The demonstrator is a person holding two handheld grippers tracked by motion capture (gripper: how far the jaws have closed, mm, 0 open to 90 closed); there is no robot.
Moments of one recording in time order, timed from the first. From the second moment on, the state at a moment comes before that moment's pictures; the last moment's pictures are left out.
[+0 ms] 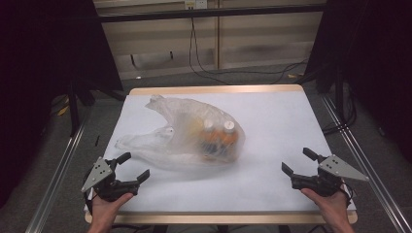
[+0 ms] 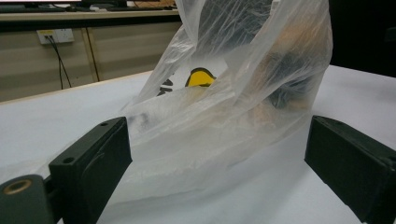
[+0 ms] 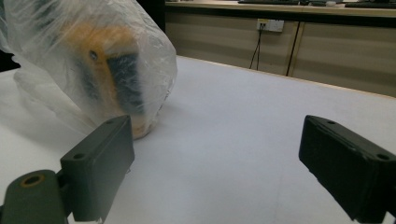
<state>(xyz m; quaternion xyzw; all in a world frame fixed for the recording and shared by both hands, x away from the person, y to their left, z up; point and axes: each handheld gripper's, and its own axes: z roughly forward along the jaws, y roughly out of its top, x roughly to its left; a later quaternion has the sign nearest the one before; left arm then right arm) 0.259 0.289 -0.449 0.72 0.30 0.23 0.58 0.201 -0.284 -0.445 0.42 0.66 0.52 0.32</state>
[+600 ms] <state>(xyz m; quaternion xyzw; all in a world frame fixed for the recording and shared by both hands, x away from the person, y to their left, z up) 0.260 0.284 -0.443 0.74 0.29 0.20 0.58 0.201 -0.281 -0.446 0.42 0.69 0.51 0.29</state>
